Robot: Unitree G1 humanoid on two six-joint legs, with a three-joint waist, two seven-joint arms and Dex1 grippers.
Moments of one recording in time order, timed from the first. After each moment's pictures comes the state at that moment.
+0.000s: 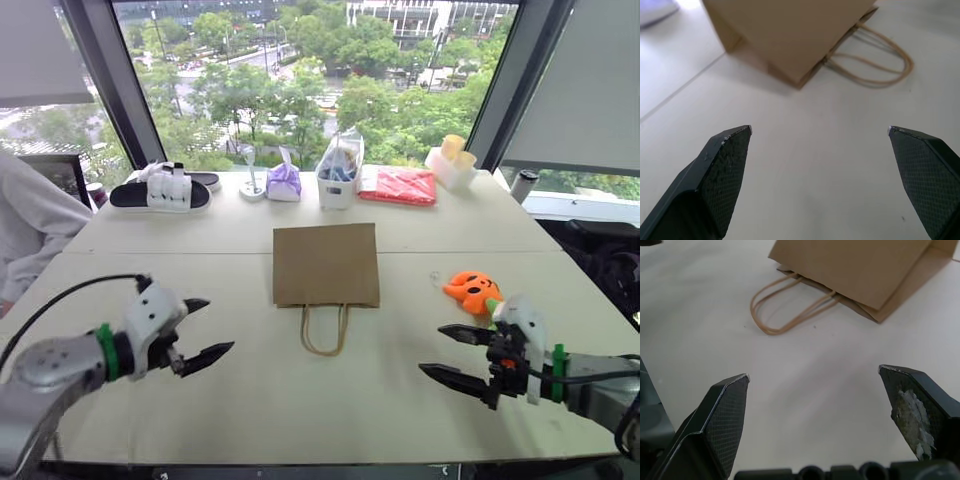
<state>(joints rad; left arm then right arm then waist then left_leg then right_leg) -0.03 0.90 0.18 -0.39 -0.45 0.40 -0.90 0.11 -0.84 -0.29 -0.57 0.68 0.73 0.81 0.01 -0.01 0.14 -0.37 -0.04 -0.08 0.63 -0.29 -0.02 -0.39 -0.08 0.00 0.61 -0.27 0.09</state>
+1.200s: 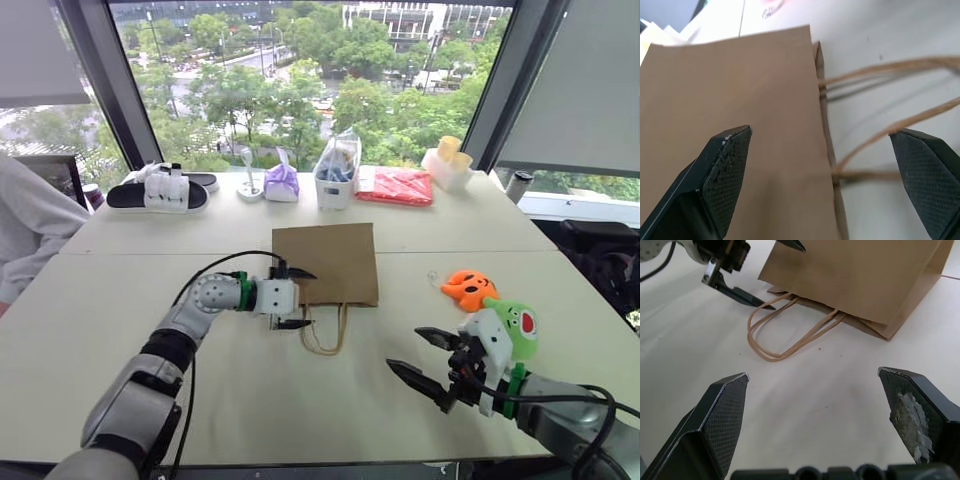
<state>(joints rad) -0.82 0.42 -0.31 0.83 0.16 -0.70 -0.98 0.15 -0.67 -0.17 -0.70 0.62 0.73 0.53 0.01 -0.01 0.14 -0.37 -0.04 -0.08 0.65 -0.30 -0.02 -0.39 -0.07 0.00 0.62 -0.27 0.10</state>
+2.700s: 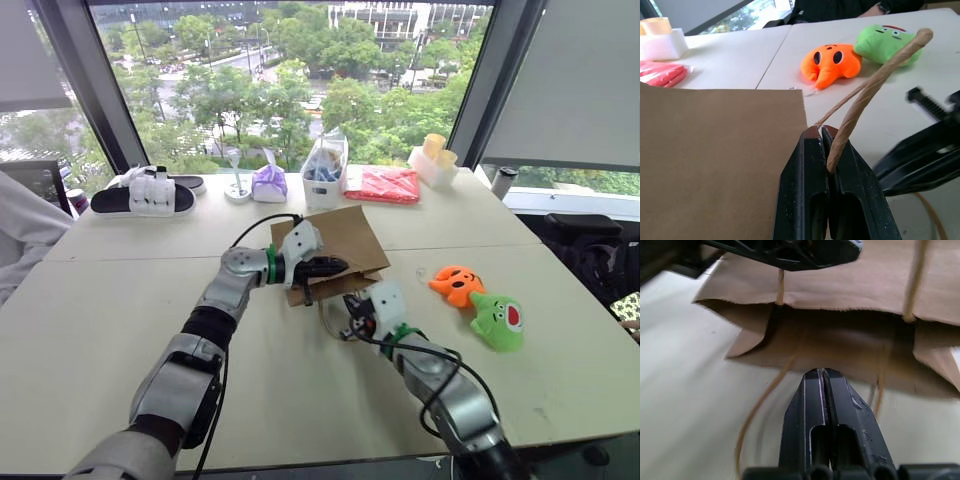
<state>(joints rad) -0.93 0.24 -0.16 0.73 -0.11 -0.07 -1.11 -0.30 -0.19 0.25 -0.11 0.09 0.43 0.18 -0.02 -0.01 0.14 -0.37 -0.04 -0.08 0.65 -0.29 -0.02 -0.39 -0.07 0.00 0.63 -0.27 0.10</state>
